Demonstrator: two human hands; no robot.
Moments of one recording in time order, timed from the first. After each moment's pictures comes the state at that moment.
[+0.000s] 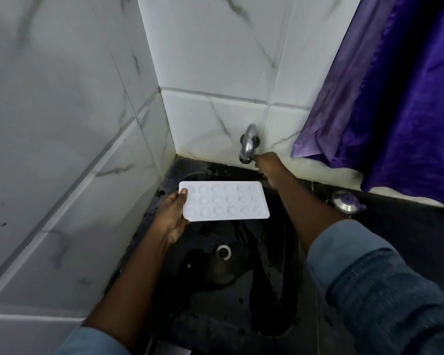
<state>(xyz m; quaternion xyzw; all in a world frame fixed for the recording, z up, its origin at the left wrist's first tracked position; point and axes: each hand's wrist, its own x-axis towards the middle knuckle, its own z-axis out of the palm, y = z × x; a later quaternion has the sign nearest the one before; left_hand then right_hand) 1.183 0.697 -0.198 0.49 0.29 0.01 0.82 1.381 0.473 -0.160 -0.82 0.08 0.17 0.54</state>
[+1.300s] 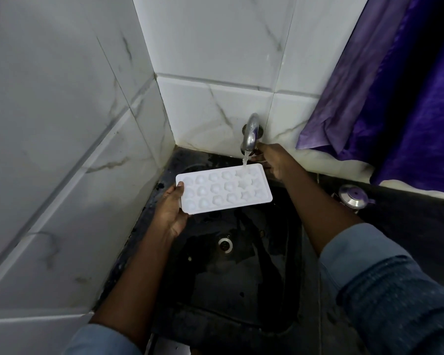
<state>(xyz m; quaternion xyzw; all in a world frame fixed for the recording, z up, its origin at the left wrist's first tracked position) 1.199 0.696 -0.209 0.44 0.33 0.04 0.83 1.389 0.467 -0.158 -0.74 0.10 0.26 0.61</state>
